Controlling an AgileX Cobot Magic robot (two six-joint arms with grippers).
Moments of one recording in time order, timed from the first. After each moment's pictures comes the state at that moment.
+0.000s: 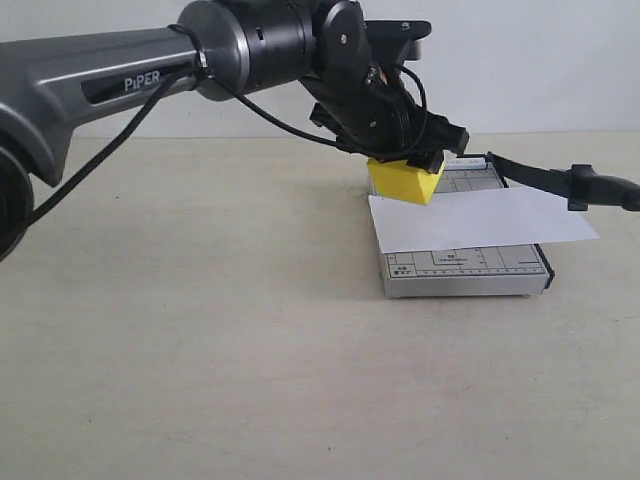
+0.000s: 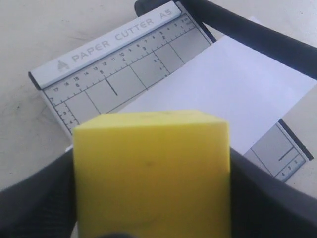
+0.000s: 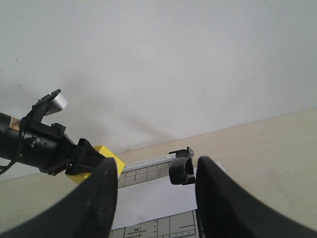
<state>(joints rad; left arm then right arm) -0.84 2.32 -2.09 -0.11 0.72 -0.06 0.07 0.20 -0.15 0.89 0.04 -0.59</state>
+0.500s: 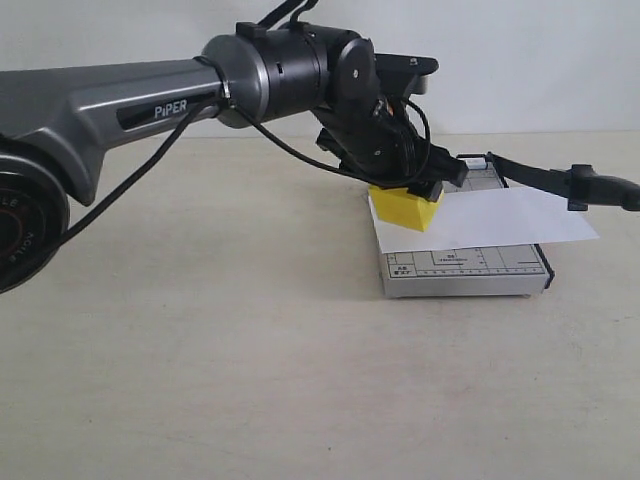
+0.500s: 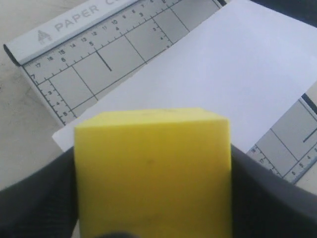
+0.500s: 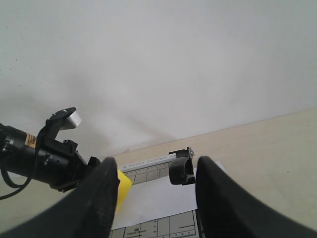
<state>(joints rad) -0.84 2.38 -2.09 -0.11 0.72 -0.04 0.07 0.20 -0.15 0.89 0.04 -0.59</state>
